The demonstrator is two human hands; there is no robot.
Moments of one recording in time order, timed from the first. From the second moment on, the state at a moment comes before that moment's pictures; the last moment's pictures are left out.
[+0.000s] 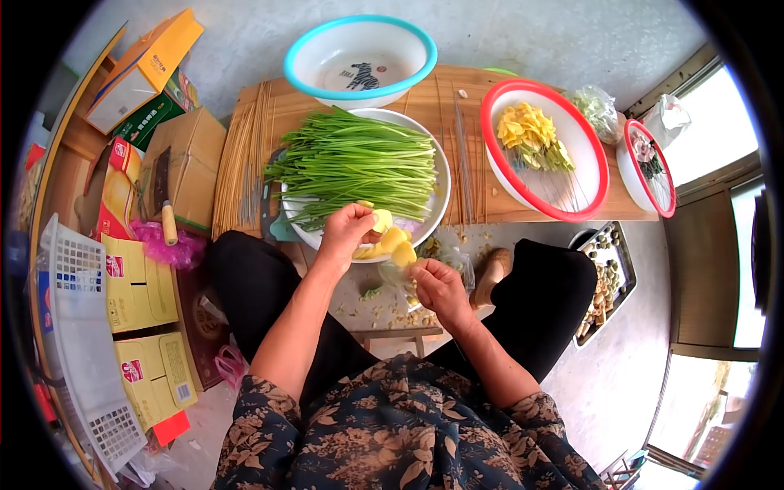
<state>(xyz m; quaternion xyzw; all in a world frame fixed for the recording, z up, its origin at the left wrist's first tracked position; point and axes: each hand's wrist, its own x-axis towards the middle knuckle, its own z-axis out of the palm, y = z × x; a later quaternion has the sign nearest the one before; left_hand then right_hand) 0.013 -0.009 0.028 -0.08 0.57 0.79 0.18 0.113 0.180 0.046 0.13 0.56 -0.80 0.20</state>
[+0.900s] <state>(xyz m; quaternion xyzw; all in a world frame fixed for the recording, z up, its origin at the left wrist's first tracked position) 0.014 -0.018 0.025 -0.24 0.50 0.79 0.26 0.115 0.182 0.053 0.07 0.63 -0.74 0.20</state>
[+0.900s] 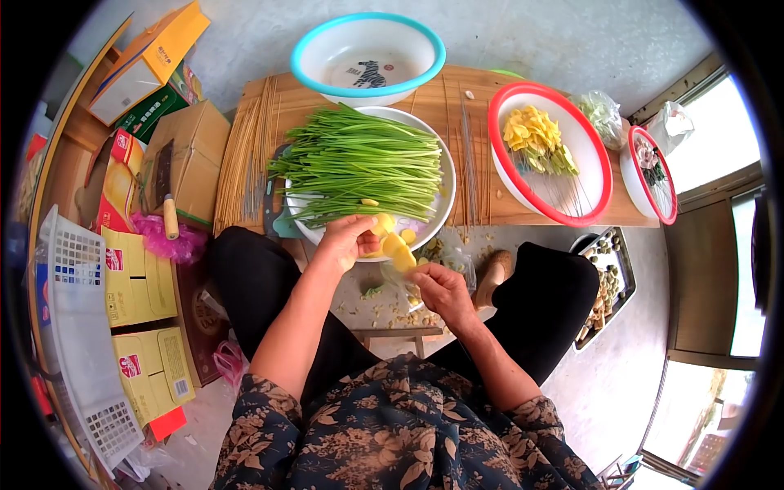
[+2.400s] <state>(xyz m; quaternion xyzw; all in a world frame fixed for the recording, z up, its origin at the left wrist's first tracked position) 0.009 -0.032 0.024 -0.15 0.42 0.81 0.37 0.113 0.191 0.054 0.06 0.60 -0.76 0.24</state>
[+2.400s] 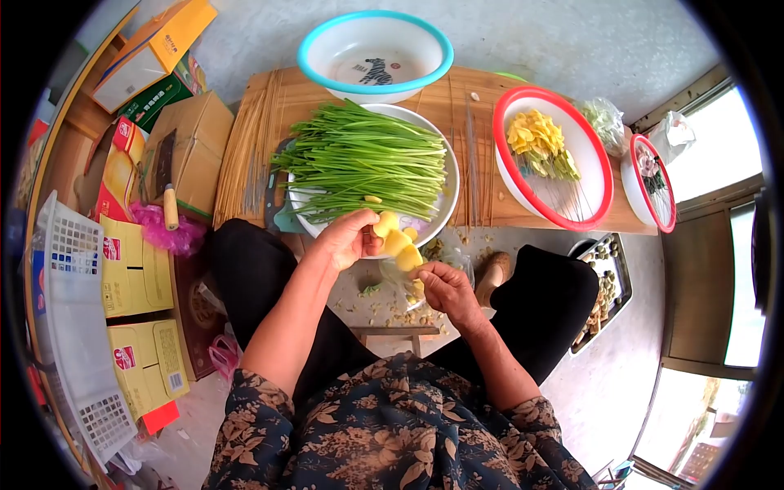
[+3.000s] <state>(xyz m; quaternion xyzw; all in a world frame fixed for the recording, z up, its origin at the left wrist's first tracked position) 0.016 -0.009 0.032 -0.18 0.46 0.85 0.21 0.113 0.182 0.042 0.07 0.64 -0.75 0.18</state>
